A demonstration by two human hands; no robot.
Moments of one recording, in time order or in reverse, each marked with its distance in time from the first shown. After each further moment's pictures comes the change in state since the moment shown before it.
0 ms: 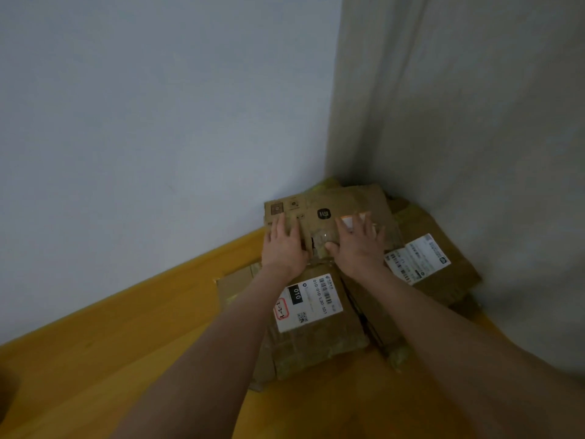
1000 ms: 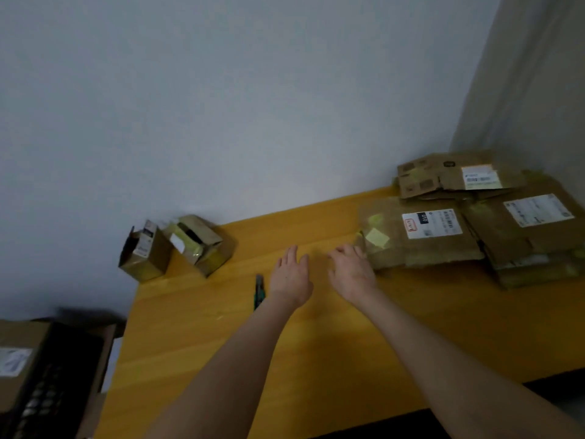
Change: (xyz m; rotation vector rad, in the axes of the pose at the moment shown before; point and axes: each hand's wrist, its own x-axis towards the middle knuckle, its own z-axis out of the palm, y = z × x) left_hand -0.380 -0.193 -0.011 0.160 -0.005 -0.237; right_hand -0.326 -0.227 0.052 0.211 -0.052 -0.424
